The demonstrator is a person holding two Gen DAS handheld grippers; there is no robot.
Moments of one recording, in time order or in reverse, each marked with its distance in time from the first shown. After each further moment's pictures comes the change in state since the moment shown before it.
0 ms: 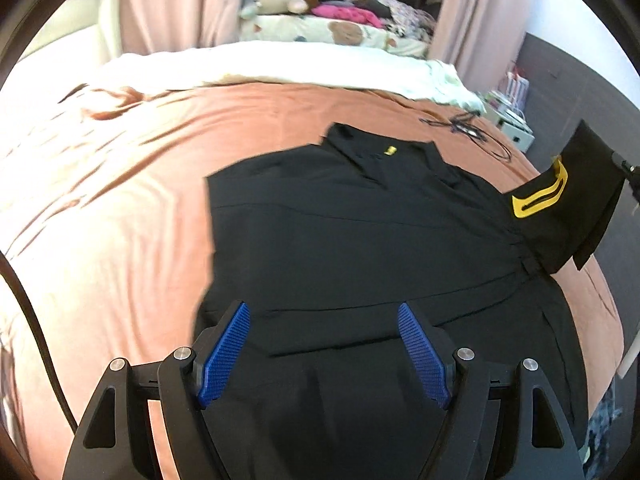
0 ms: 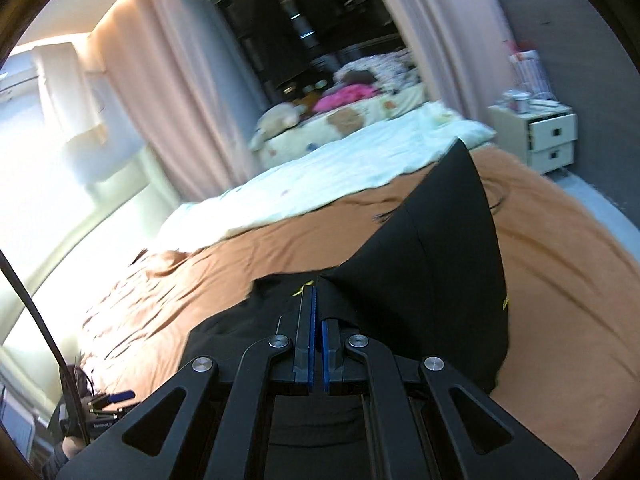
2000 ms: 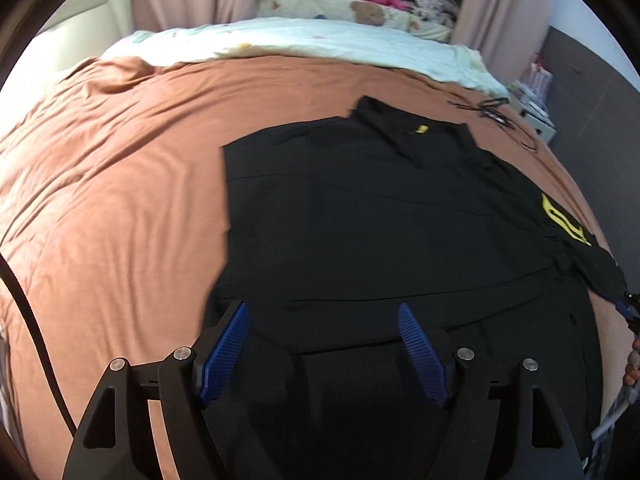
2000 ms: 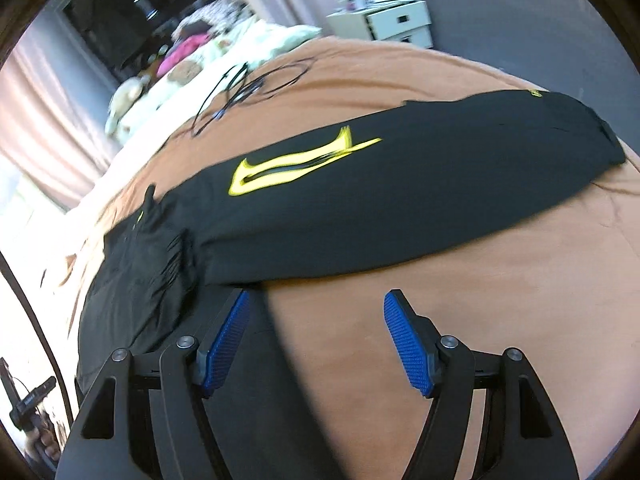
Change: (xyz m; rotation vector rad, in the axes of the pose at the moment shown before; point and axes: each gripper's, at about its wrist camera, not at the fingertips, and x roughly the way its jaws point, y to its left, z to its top) left arm 0.044 0.008 0.000 -0.016 0.078 0.033; right arm -0.041 -0.202 -0.116 0.401 0.124 -0.439
